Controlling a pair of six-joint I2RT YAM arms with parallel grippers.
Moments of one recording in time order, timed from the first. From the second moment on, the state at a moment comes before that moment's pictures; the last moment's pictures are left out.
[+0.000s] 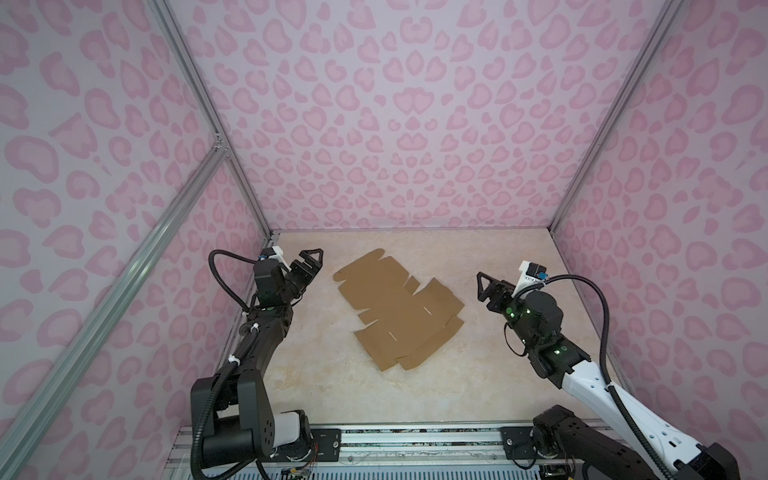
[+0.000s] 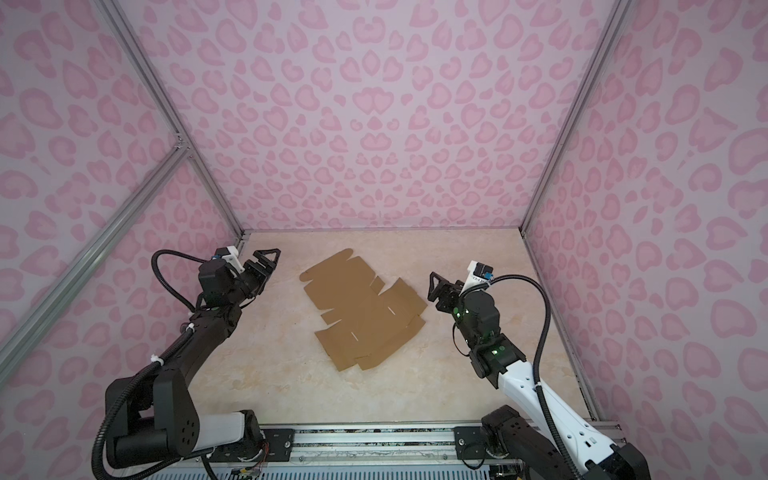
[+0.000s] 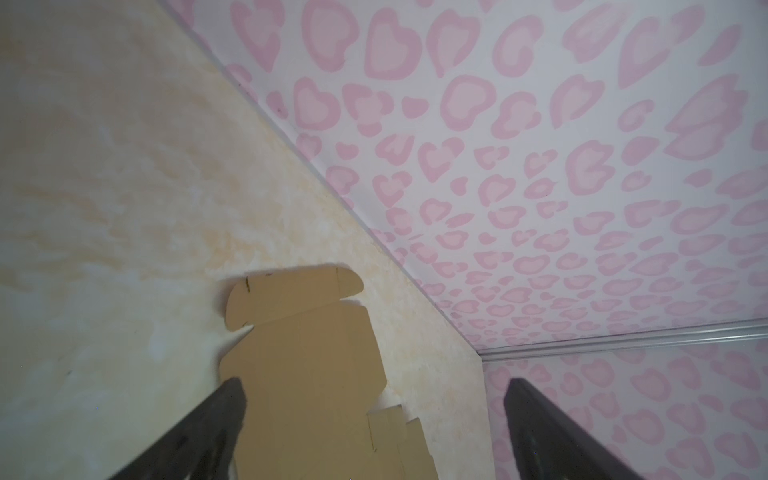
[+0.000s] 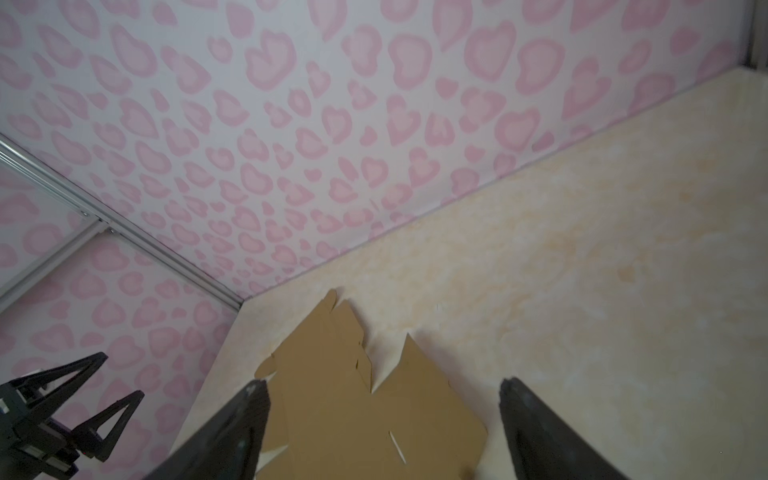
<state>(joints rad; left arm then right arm) 0.13 1.29 0.76 0.16 0.42 -0.91 0.48 0.93 0.57 0.06 0.18 0.71</state>
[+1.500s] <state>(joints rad) 0.02 1.01 0.76 -0.38 0.15 -0.68 0.72 1.50 0.42 0.38 0.17 1.31</state>
